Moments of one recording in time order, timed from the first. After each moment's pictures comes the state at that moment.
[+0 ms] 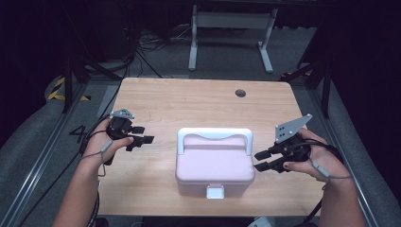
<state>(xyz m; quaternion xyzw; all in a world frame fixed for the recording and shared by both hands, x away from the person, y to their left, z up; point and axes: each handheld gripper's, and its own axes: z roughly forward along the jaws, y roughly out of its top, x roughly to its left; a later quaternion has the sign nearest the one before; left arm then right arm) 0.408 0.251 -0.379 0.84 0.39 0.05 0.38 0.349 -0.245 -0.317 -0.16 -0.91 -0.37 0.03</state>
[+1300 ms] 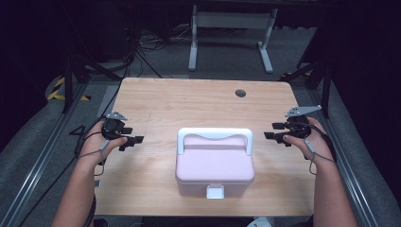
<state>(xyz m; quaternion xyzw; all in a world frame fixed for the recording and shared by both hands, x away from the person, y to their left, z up) 0.425 0.278 -0.415 0.83 0.43 0.09 0.34 0.437 -0.309 -0.388 -0.37 -0.84 -0.38 -0.12</state>
